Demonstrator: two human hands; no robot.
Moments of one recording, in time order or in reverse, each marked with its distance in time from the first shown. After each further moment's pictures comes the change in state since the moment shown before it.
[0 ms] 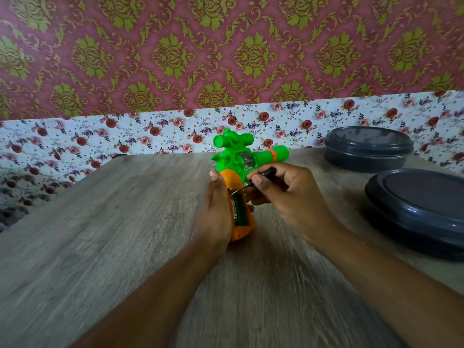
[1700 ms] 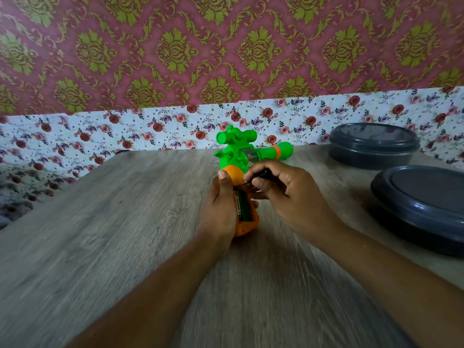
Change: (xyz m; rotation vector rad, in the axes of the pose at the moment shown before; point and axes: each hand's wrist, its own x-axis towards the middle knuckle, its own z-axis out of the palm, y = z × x) left_hand 0.005 -0.003 0.002 0.003 0.008 0.024; right_hand -0.002 0.002 0.001 -0.219 -0.125 -0.183
